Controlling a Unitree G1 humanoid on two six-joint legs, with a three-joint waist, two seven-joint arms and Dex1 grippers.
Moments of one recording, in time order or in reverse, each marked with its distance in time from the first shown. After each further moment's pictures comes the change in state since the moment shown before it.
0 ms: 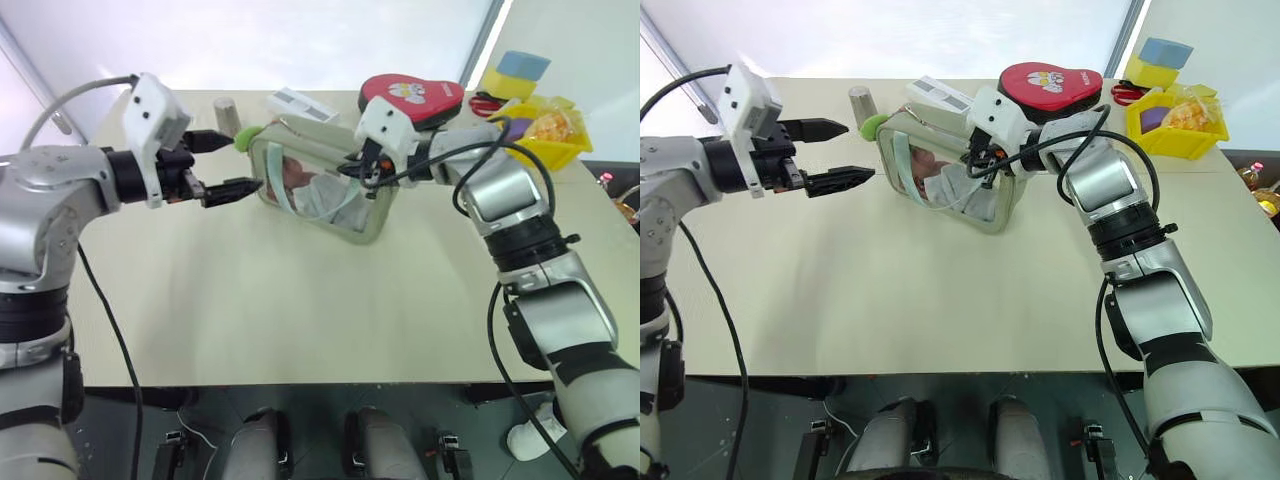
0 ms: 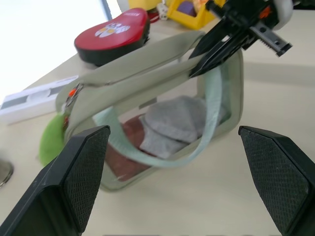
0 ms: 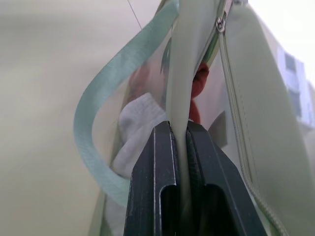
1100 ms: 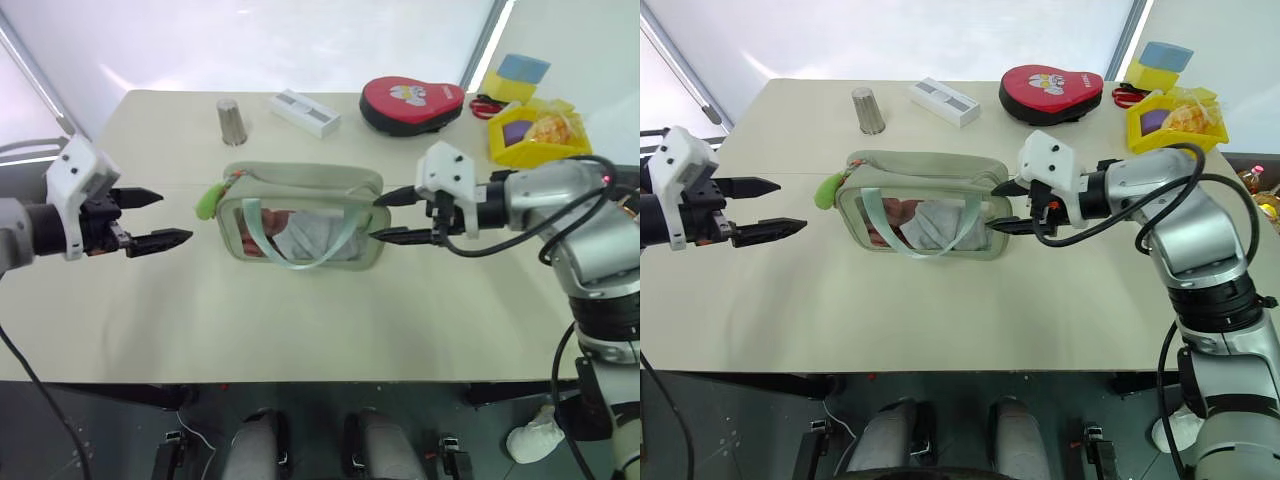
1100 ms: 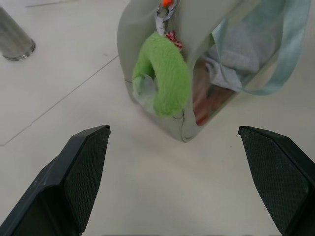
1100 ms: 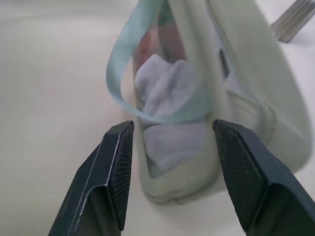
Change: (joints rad) left arm 0.353 0.219 0.175 -0.095 -0.071 0.042 -0.064; right arm 0.350 -0.249 -0.155 -0.630 0.223 0.312 0.160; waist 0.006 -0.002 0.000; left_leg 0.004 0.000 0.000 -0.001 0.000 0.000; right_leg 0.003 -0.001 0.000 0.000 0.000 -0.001
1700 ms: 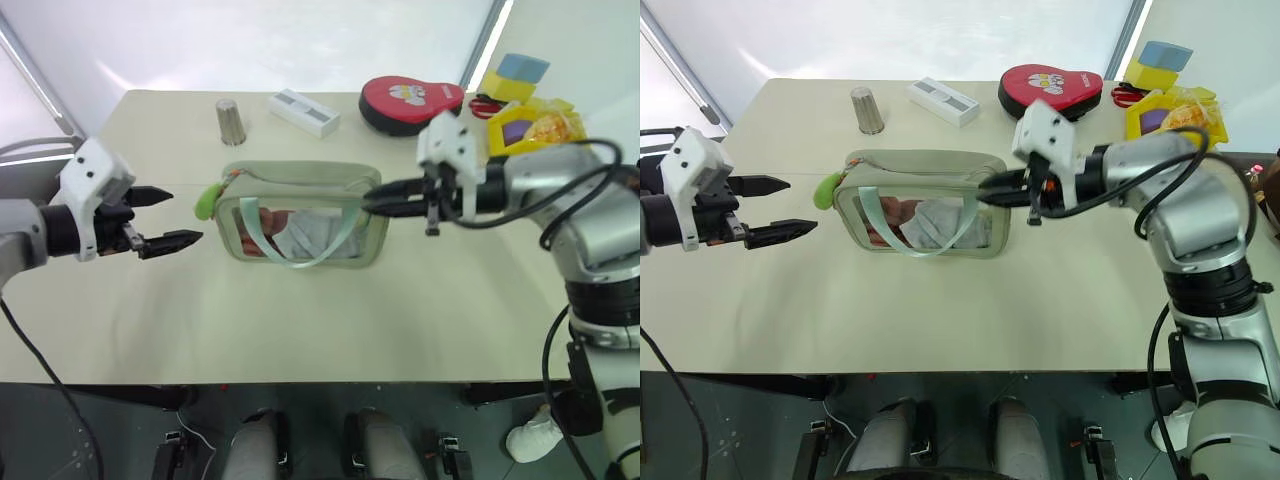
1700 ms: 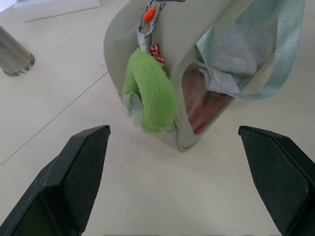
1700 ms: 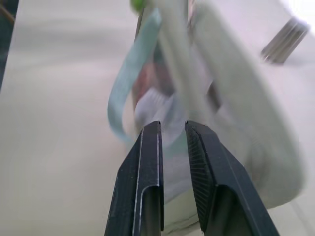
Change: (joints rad) left arm 0.006 -0.005 -0.017 -0.035 -0.001 -0.006 0.025; right arm -0.127 0.002 -0.060 0.035 0.115 0.093 -0.008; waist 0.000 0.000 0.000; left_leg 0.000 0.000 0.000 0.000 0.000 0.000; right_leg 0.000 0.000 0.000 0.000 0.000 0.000
